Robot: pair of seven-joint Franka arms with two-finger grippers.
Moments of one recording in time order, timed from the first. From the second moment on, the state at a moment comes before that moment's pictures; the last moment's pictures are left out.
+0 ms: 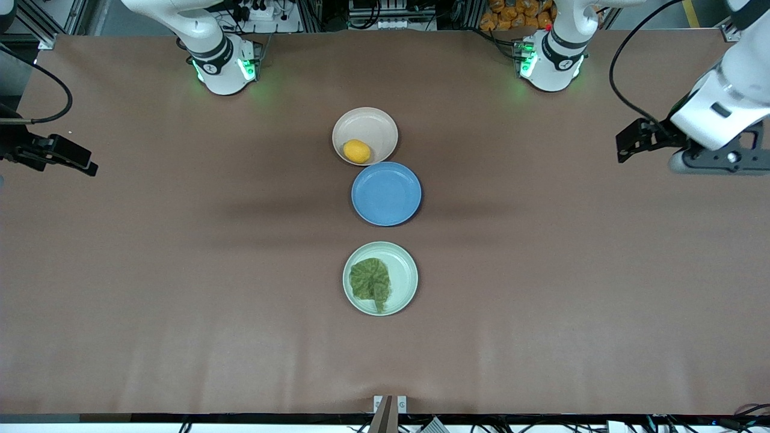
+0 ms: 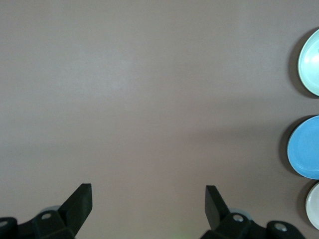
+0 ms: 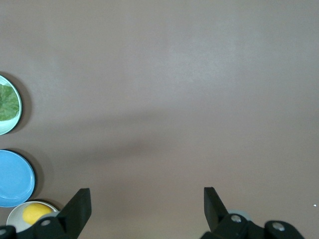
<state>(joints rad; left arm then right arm) -0.16 0.02 -0.01 -1.58 0.03 1.57 -0.10 0.17 0.08 -0.20 -1.46 0.04 1.50 0.09</state>
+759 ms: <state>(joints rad) -0.29 0.36 -0.02 -1.50 0.03 1.62 -0.14 0.22 0.11 -0.19 -1.46 0.04 1.53 0.09</state>
